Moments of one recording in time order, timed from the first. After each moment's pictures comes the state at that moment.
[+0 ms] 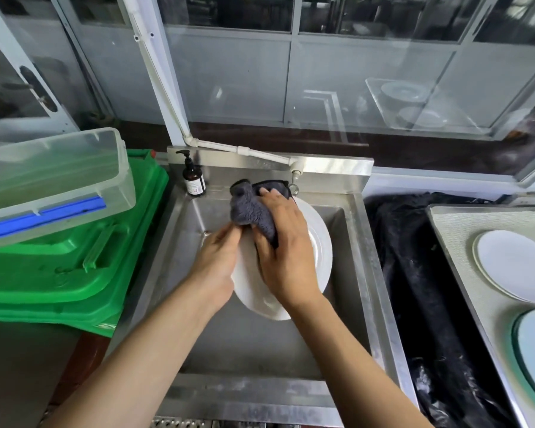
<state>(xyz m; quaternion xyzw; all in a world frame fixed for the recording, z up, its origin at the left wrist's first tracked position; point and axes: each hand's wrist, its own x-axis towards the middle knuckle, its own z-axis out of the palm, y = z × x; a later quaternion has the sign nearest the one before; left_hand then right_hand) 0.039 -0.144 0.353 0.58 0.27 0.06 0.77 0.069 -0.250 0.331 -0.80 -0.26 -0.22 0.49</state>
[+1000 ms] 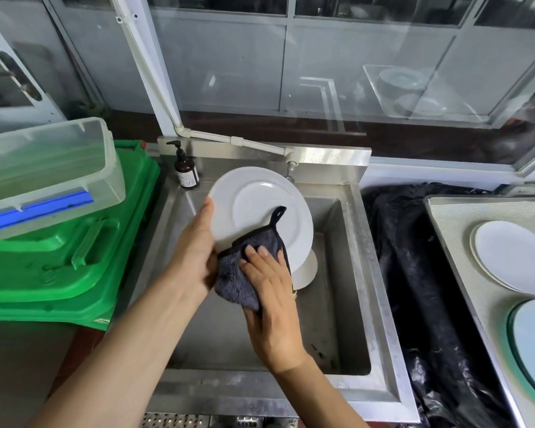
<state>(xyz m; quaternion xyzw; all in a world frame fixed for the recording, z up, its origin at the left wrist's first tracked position) 0.049 -0.125 0.359 0.46 0.35 -0.04 0.81 -0.001 -0.262 0.256 -0.79 -0.31 -0.23 0.48</state>
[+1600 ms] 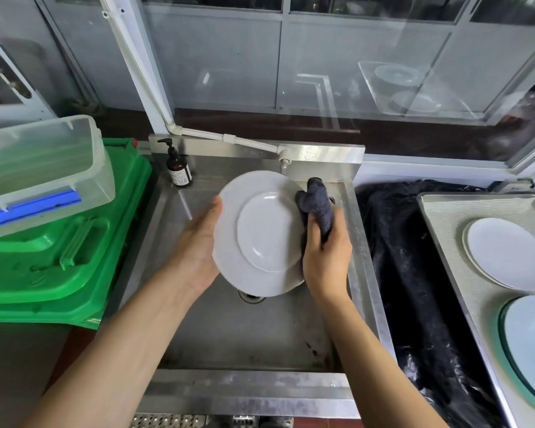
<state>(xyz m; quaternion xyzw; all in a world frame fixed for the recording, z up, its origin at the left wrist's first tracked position) 0.050 -0.142 0.362 0.51 0.25 0.00 0.82 0.086 -0.324 0.298 -0.79 0.01 -0.15 0.59</state>
